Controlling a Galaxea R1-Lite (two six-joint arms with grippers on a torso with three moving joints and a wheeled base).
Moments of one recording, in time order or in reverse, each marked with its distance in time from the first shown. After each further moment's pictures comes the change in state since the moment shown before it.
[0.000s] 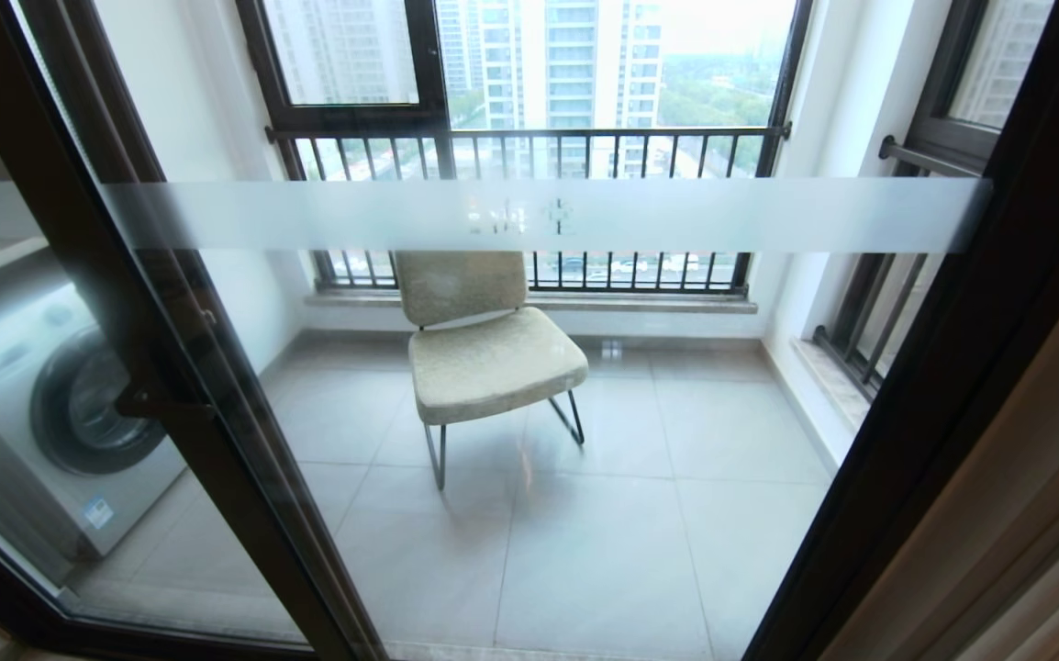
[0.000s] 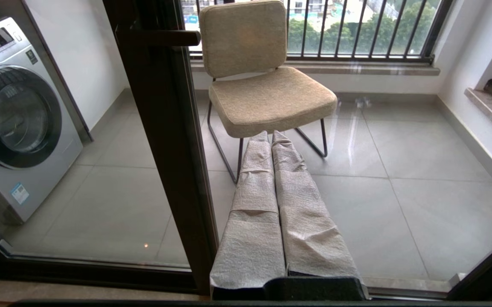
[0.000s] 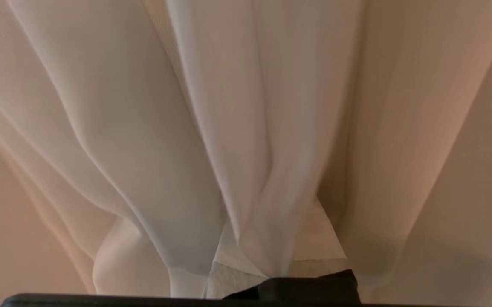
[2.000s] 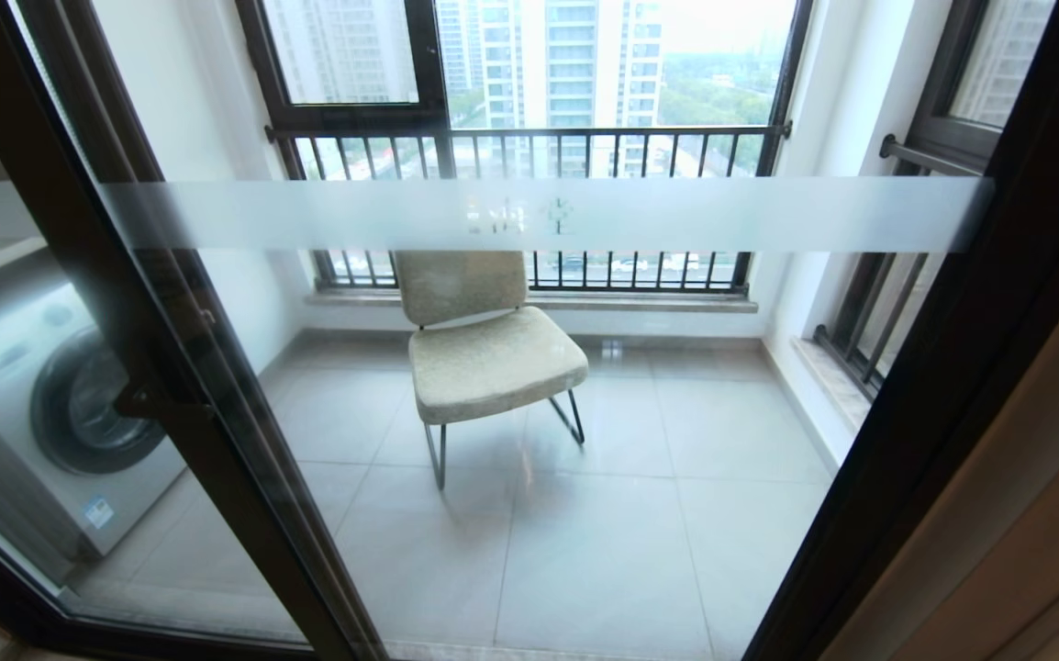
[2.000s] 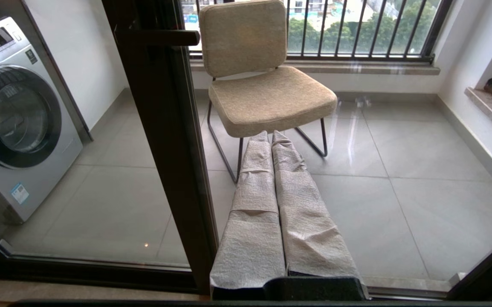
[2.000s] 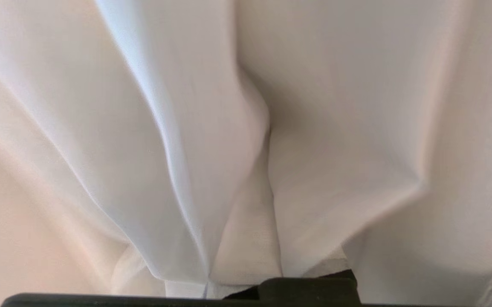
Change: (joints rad) left arm 0.000 0.000 0.000 0.000 0.000 0.000; right arm -0.250 0.150 -0.181 -0.029 0.191 0.079
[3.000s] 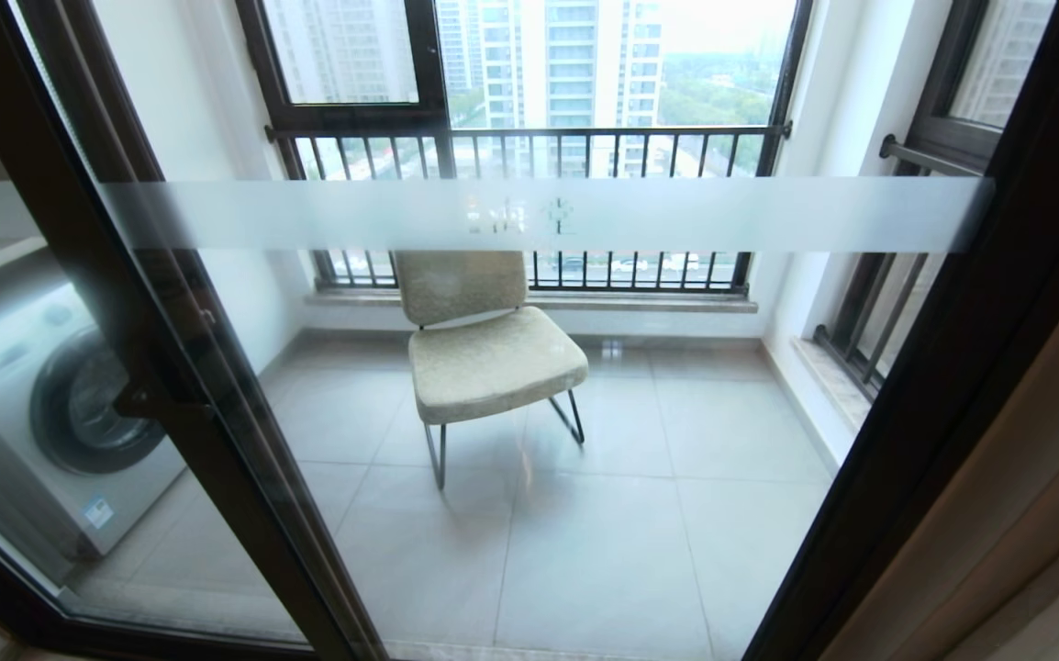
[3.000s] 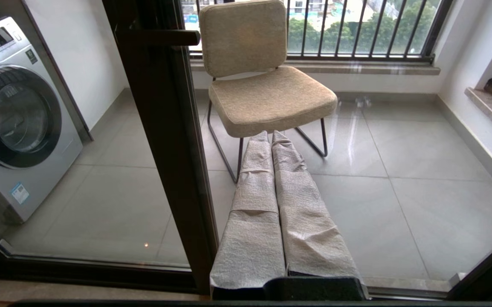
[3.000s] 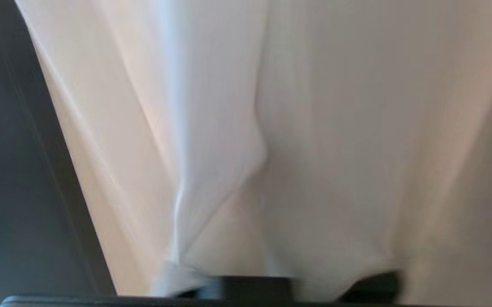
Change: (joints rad) left arm 0.000 0.000 0.000 0.000 0.000 0.000; right arm 0.225 -0.181 0.140 -0.015 0.081 0.001
